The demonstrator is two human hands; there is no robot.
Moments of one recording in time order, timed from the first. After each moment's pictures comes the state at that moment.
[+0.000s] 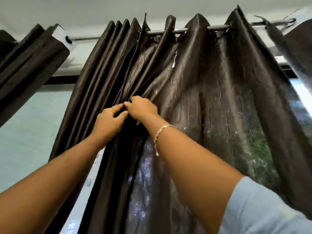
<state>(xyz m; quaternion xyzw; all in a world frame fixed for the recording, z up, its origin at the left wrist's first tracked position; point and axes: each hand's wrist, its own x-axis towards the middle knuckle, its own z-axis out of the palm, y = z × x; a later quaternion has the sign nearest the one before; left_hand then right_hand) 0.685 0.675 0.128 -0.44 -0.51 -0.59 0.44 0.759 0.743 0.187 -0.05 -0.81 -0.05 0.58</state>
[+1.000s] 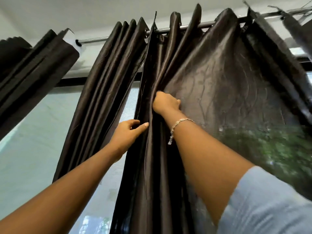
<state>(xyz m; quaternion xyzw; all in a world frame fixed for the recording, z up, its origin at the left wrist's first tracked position) 0.696 0.700 0.100 -0.50 -0.49 -0.65 0.29 0.777 0.774 0.204 -0.13 -0.78 -0.07 0.61</state>
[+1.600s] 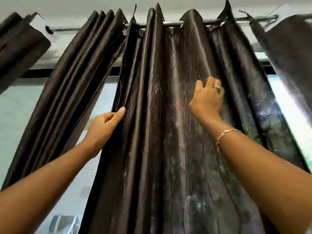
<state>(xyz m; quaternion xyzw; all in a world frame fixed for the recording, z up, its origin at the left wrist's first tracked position) 0.715 0.718 0.101 -0.52 -0.42 -0.67 0.33 0.900 0.886 0.181 -0.26 -0.56 -0.24 0.75</state>
